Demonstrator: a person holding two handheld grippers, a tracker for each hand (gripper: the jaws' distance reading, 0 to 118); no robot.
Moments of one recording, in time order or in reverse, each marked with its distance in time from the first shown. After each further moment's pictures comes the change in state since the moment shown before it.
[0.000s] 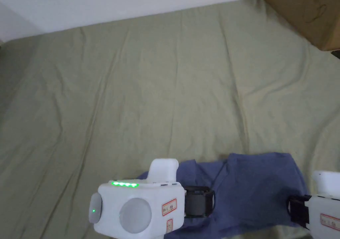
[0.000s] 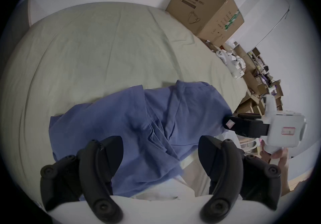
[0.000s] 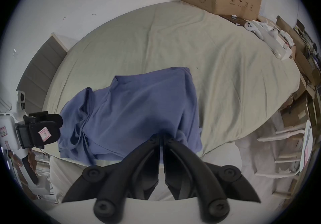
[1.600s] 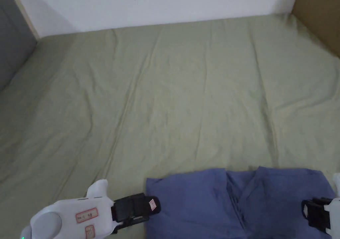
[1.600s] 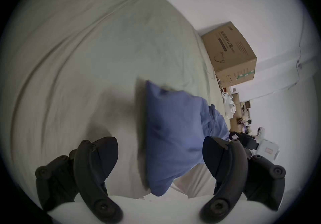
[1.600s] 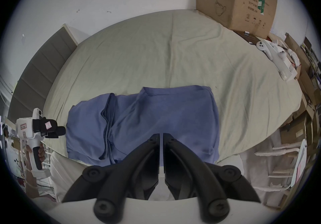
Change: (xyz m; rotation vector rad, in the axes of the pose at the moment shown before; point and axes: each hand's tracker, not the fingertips) left arm -0.204 -0.070 0.053 0.090 -0.167 0.512; right arm -0.051 0.022 0.012 0.035 0.023 0.116
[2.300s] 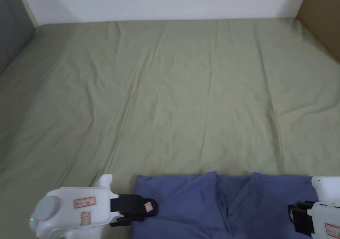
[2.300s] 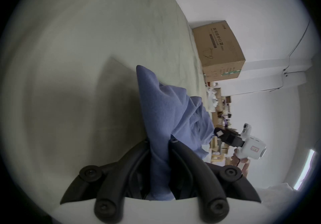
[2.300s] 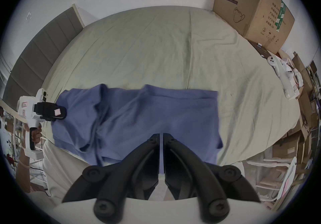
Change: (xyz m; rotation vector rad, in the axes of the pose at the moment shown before) left arm -0.038 0.031 -0.016 -0.119 -0.174 0.037; right arm -0.039 0.010 -0.017 -0.064 -0.022 0.145
